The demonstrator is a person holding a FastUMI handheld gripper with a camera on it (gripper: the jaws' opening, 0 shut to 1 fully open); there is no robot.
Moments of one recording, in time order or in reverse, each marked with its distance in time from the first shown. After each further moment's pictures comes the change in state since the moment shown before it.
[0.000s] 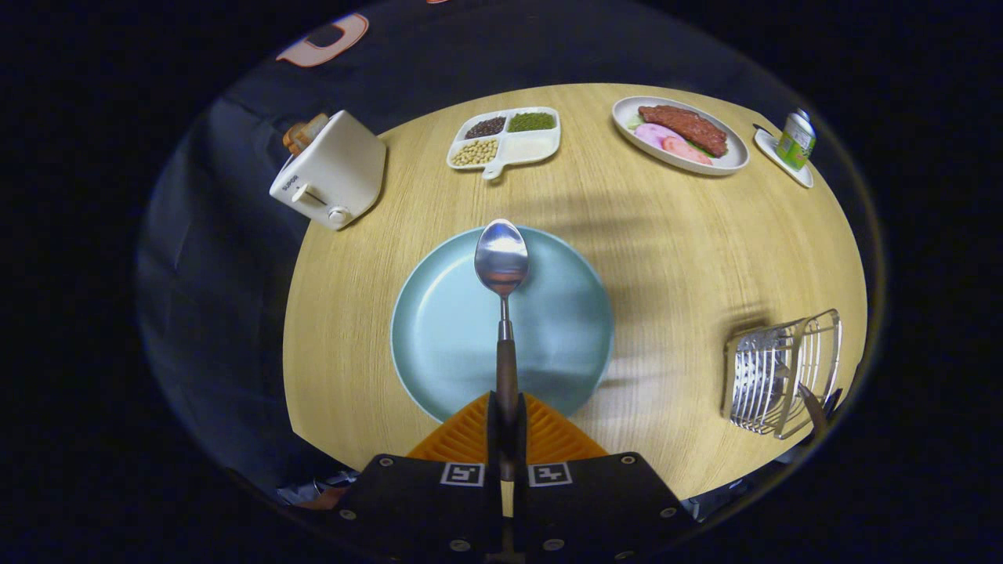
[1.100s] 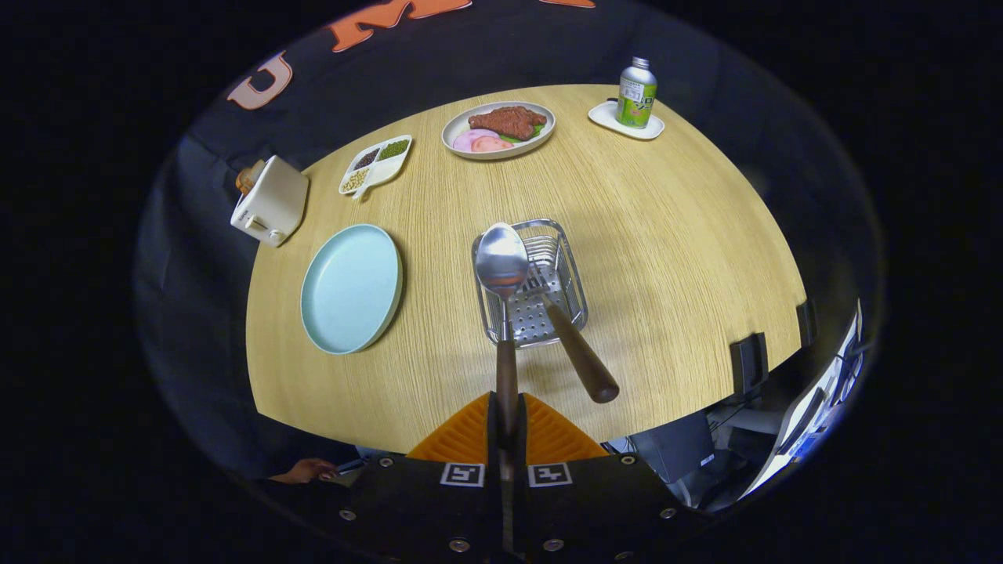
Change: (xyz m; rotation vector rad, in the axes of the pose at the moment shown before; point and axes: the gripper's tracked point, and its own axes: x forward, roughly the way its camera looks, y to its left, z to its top) arm -0.100 -0.172 -0.072 0.090 0.005 -0.143
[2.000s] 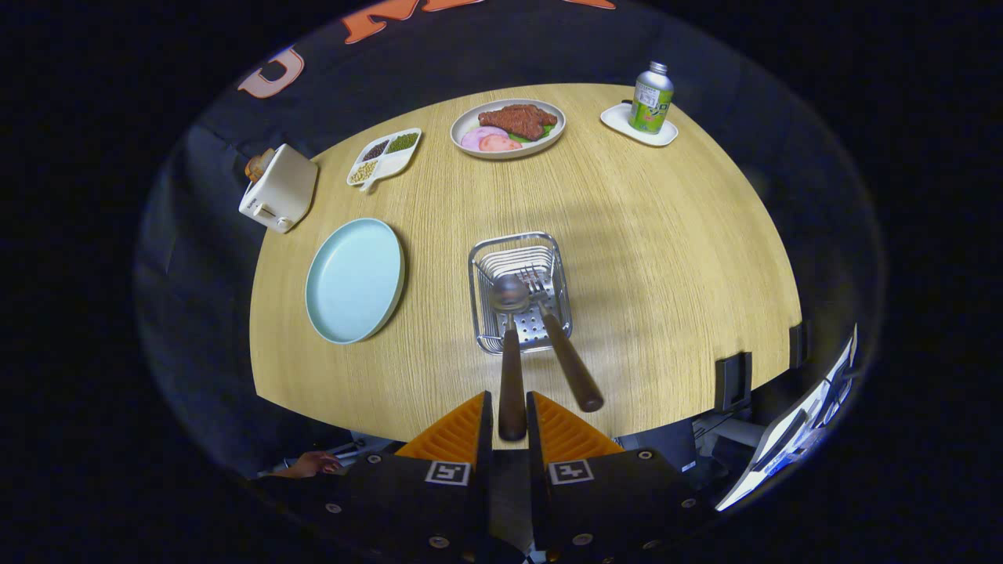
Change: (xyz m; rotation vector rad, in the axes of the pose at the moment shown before) arm -0.023 -0.010 0.025 -0.060 0.011 0.018
